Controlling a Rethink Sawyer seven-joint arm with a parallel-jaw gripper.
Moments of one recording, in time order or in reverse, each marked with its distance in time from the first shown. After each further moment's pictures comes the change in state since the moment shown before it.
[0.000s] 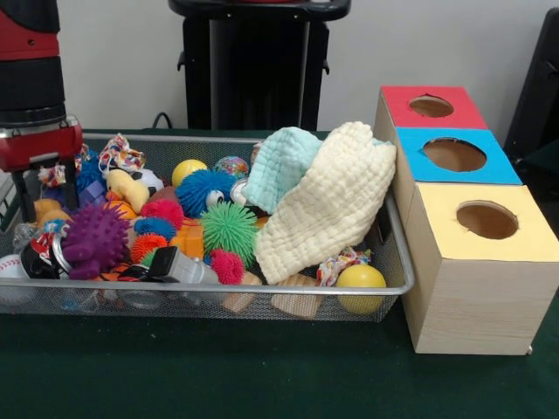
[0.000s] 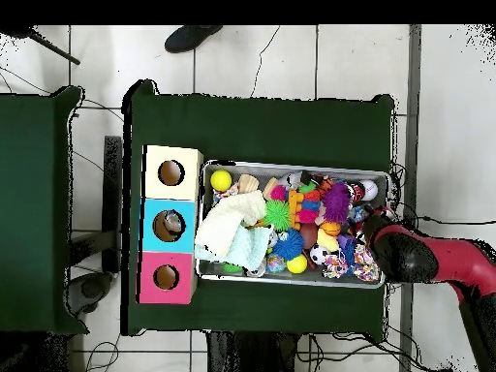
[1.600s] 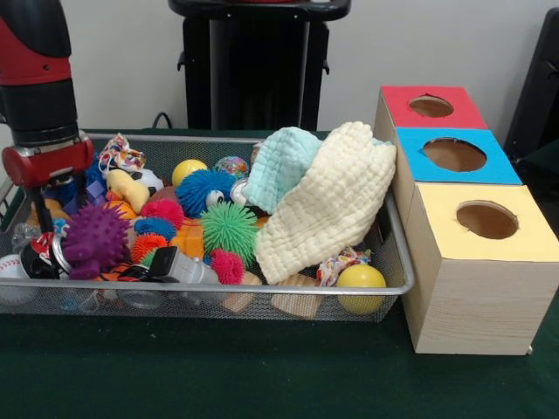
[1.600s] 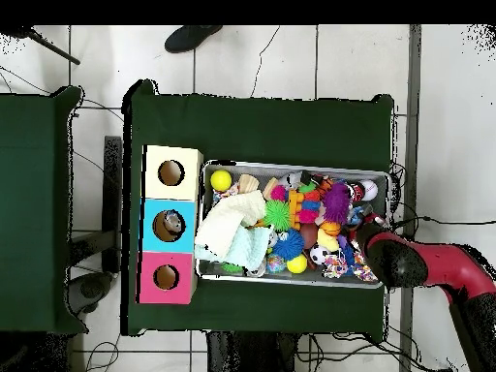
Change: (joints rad) arm -0.024 0.071 0.000 0.000 -0.076 0.000 -0.134
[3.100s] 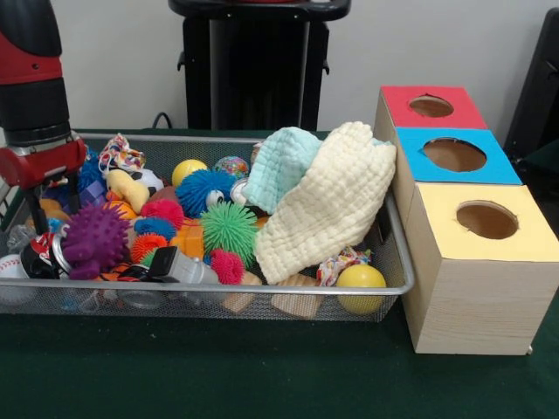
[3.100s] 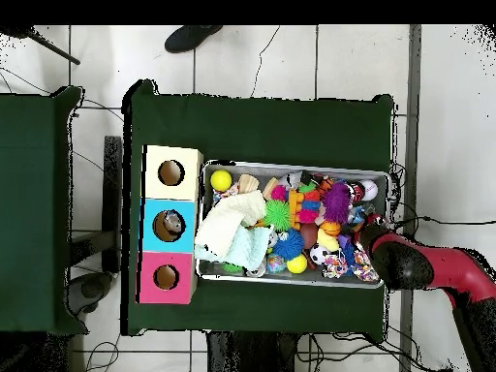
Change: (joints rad) arm -0.048 0.027 0.036 0.000 -0.001 -0.001 -0.161
